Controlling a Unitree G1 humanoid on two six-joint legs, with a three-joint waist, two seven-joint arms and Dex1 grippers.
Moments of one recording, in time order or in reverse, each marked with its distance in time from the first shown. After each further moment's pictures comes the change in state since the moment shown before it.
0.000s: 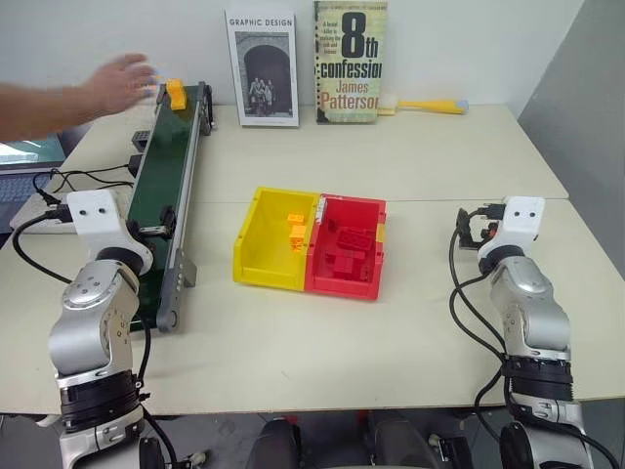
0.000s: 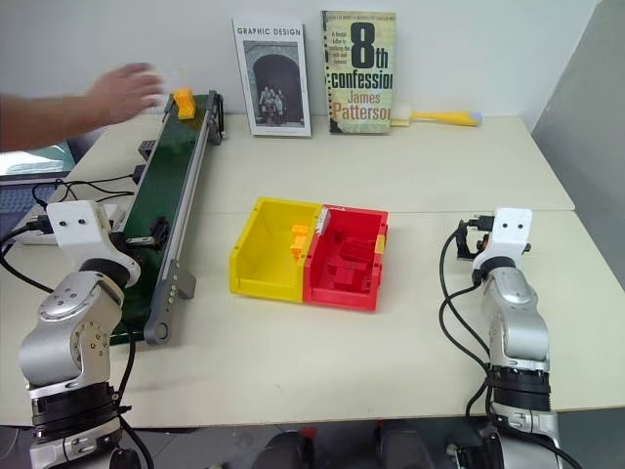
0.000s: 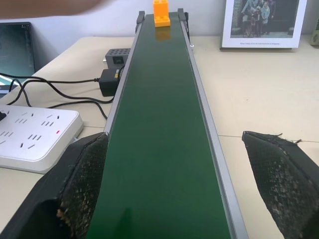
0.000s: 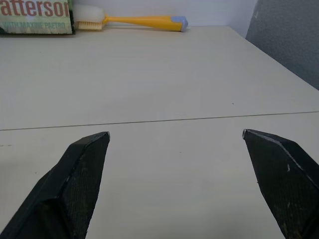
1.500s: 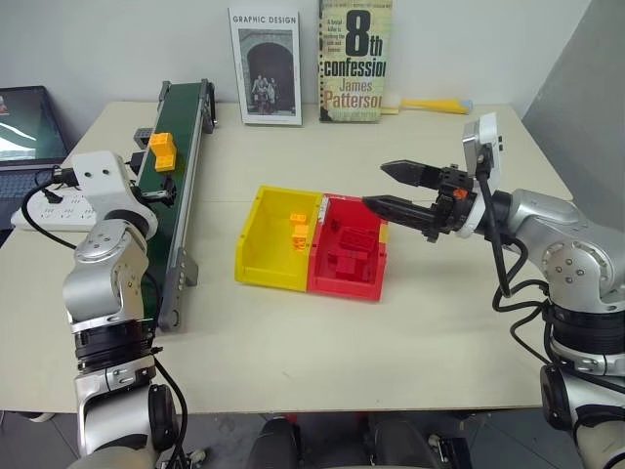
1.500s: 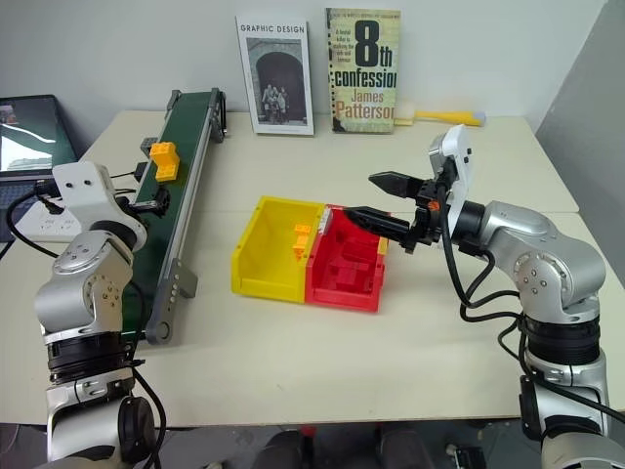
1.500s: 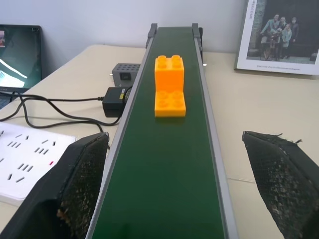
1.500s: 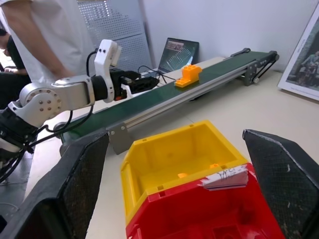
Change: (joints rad) left arm -0.275 0.016 -0.036 0.264 0.053 -0.023 0.074; right arm -0.300 -0.280 0.159 -0.259 0.632 0.437 0.748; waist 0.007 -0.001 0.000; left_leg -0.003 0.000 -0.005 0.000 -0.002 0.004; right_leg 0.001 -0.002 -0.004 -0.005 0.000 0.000
